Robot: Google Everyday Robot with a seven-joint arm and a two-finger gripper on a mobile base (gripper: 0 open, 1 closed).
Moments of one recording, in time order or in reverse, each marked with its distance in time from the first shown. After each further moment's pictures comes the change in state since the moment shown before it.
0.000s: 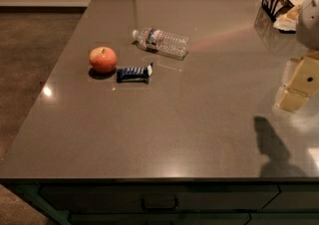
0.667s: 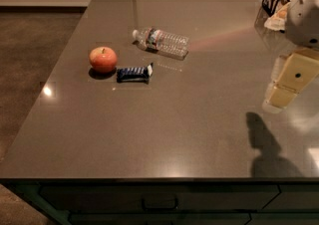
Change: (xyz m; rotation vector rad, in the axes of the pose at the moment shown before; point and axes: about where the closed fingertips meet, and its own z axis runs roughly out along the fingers) arm -0.010 -0.004 0.007 -0.021 -0.016 0.006
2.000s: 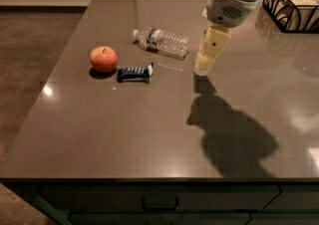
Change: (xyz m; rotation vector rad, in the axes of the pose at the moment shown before) arm -0.100 -0.088 0.090 -0.051 -0.084 -0.034
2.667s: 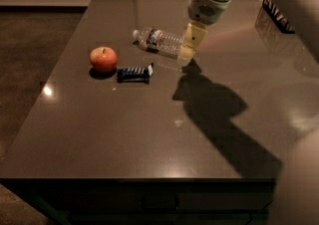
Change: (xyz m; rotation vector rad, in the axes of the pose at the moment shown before) arm -0.029 -0.048 0.055 -0.043 -0.011 0.039
